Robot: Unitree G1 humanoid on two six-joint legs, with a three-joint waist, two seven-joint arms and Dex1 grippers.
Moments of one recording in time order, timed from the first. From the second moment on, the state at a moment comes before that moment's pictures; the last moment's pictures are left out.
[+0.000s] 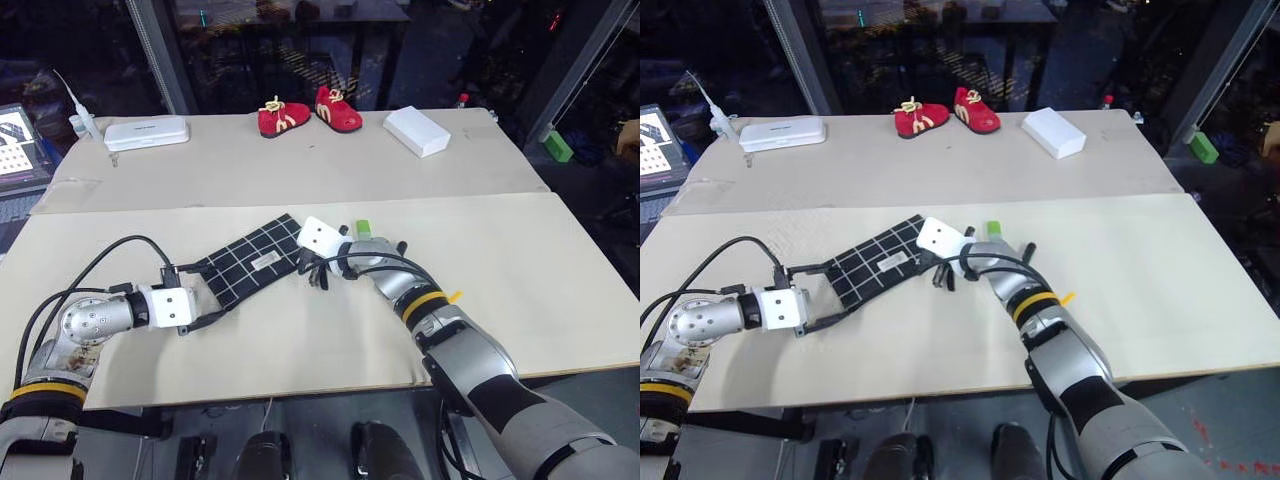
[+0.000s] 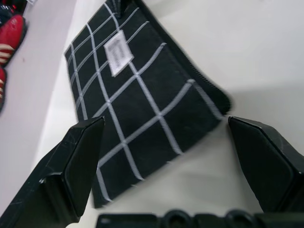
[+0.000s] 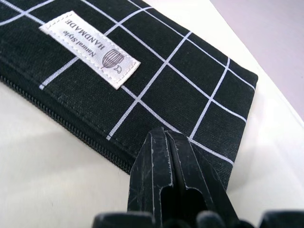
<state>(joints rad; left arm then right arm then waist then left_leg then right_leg) -0.35 0.82 -0.03 0.51 0.12 -0.73 -0.89 -1.02 -0.09 0.36 0.98 -0.21 -0.08 0.63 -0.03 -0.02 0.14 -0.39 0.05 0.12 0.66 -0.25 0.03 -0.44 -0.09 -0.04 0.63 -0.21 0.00</state>
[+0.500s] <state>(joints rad) -0.49 0.75 -0.14 0.74 0.17 -0.95 -0.79 -1.02 -0.10 0.34 0.98 -0.21 -0.08 0.65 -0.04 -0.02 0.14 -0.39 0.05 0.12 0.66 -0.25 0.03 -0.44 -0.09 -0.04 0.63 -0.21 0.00</state>
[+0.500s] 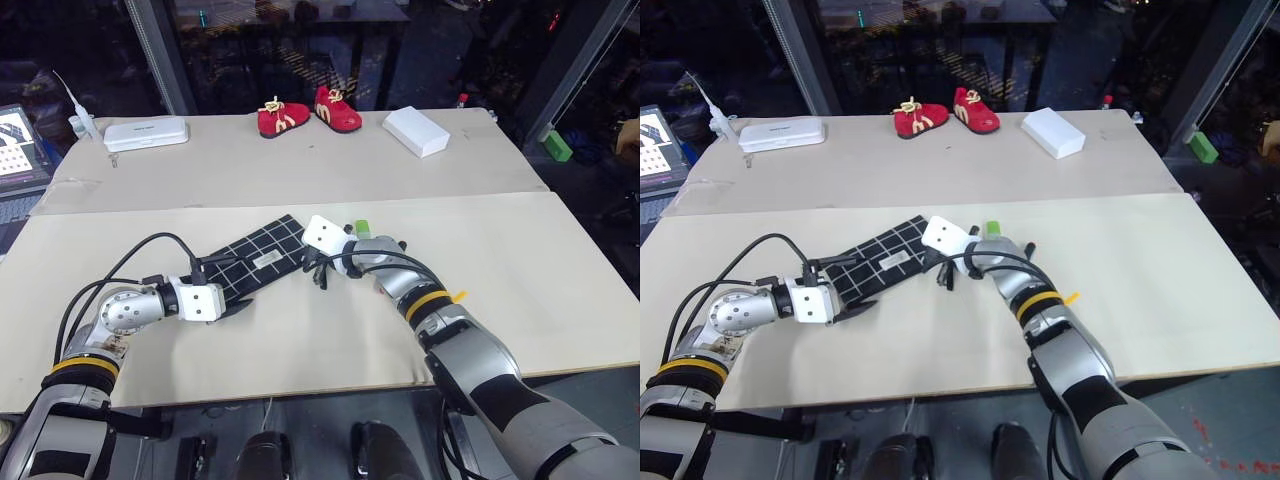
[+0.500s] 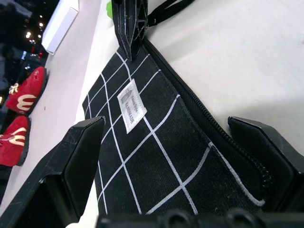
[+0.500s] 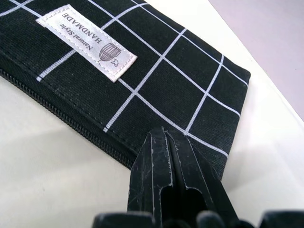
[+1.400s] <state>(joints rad) -0.47 0.69 -0.13 0.78 -0.09 -0.85 -0.95 -0.98 -0.11 0.10 0.71 0.12 0.26 0.91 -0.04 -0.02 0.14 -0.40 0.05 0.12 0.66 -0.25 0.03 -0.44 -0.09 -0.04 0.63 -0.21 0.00</state>
